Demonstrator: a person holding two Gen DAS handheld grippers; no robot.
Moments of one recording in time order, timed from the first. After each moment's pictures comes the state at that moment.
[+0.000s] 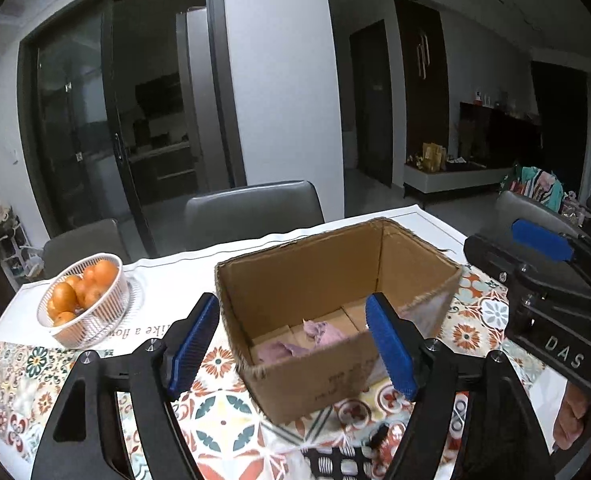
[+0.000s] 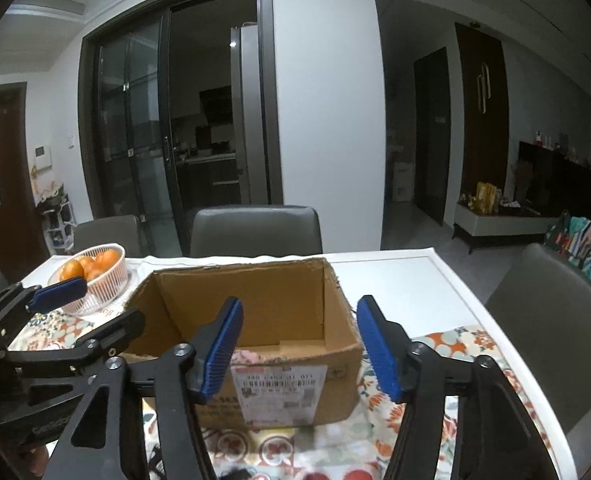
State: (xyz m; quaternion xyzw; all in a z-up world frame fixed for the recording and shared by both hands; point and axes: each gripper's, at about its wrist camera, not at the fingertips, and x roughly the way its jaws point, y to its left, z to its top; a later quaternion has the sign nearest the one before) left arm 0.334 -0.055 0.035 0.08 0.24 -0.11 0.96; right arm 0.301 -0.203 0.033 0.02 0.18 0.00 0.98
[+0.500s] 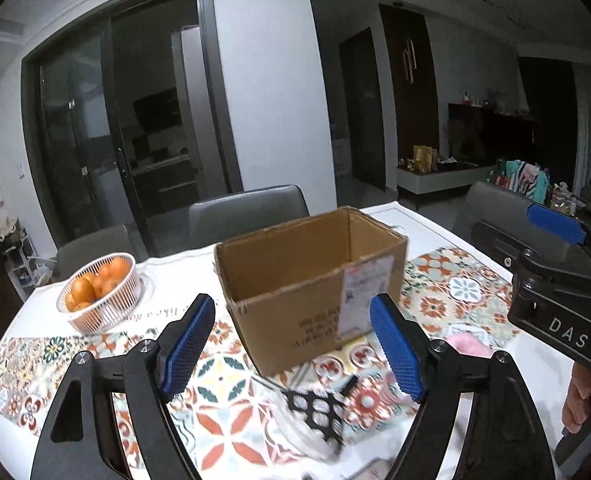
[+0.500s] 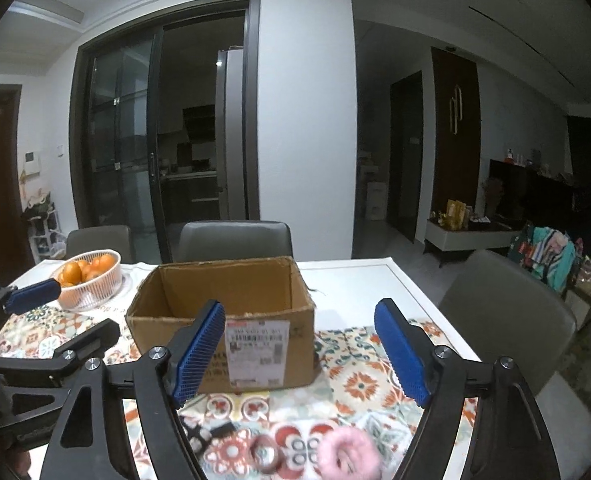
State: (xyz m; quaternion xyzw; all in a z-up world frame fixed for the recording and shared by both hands) left arm 0.244 -0.061 0.040 0.10 0.23 -0.12 0.96; right arm 0.207 -0.210 0.043 0.01 0.16 -0.04 0.99
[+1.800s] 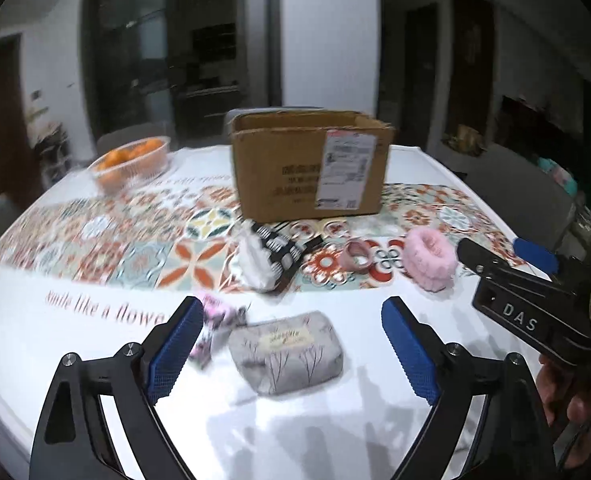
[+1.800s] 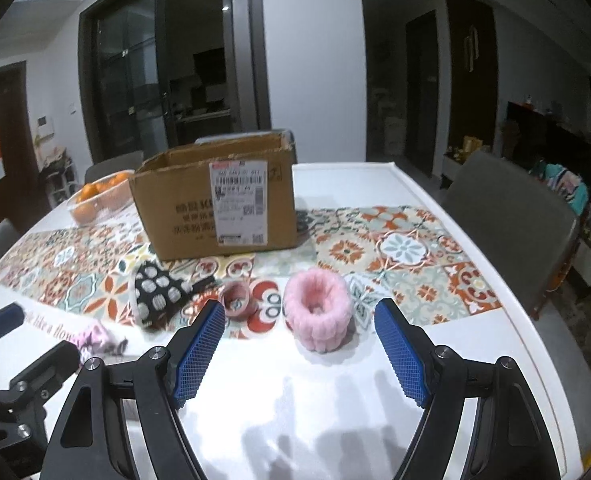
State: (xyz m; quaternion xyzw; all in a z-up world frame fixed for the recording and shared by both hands) left arm 0.117 -0.092 -0.045 0.00 0.32 0.00 0.95; right arm 0.146 -0.264 -0.060 0.02 0.28 0.02 0.96
